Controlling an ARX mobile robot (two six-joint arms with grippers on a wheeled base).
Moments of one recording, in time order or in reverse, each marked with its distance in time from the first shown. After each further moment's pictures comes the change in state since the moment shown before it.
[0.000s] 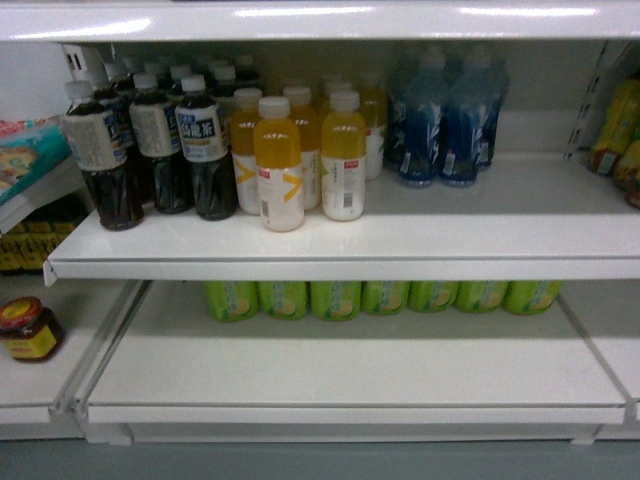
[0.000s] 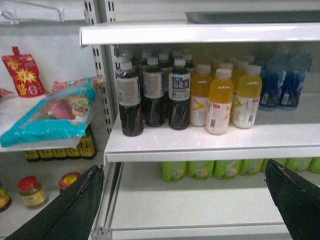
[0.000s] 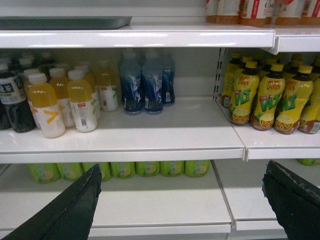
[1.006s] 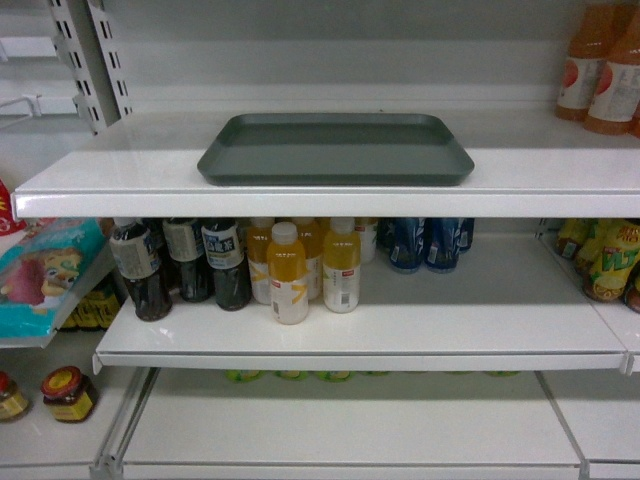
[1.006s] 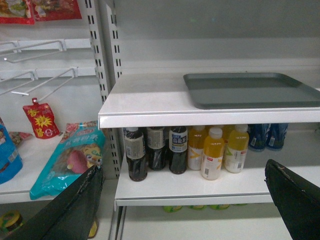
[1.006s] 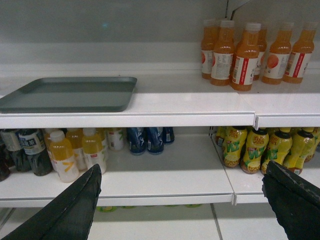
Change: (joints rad) left arm 0.000 0.000 0.000 0.000 -0.002 0.000; right arm 0.000 0.000 0.000 0.000 -0.001 -0.001
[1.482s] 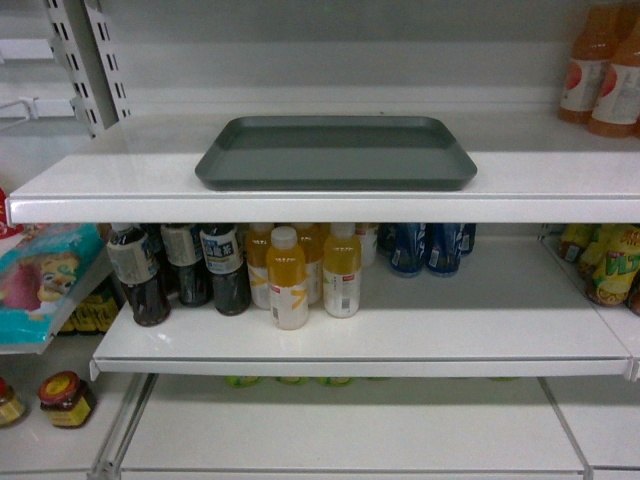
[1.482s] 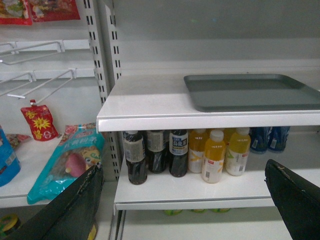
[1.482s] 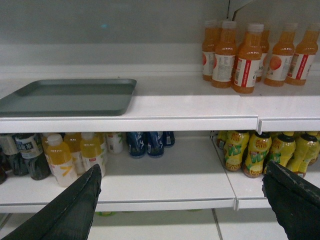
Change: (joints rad) left arm 0.000 0.000 0.000 -0.001 0.000 0.000; right arm 0.000 0.000 0.000 -0.002 0.000 0.000
